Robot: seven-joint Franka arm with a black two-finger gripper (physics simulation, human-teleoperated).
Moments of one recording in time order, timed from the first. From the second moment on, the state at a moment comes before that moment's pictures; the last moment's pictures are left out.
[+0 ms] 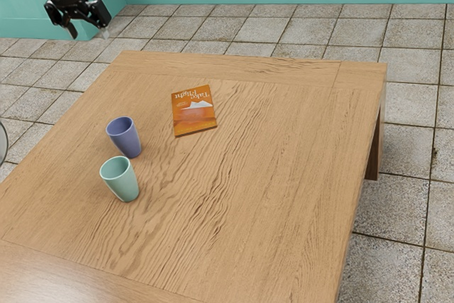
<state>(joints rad) -0.20 0.24 0.48 -1.32 -0.08 1.67 0.18</state>
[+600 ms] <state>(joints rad) -0.19 0.07 0.29 -1.87 -0.08 1.88 -0.04</state>
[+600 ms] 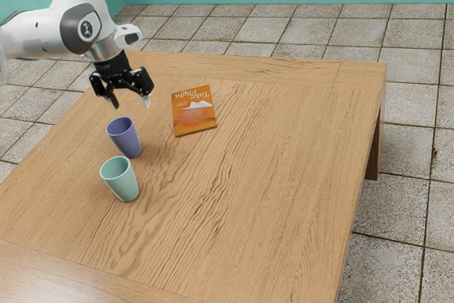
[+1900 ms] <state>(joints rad) -0.08 -0.06 0.17 -2.37 -0.03 2.28 -0.63</state>
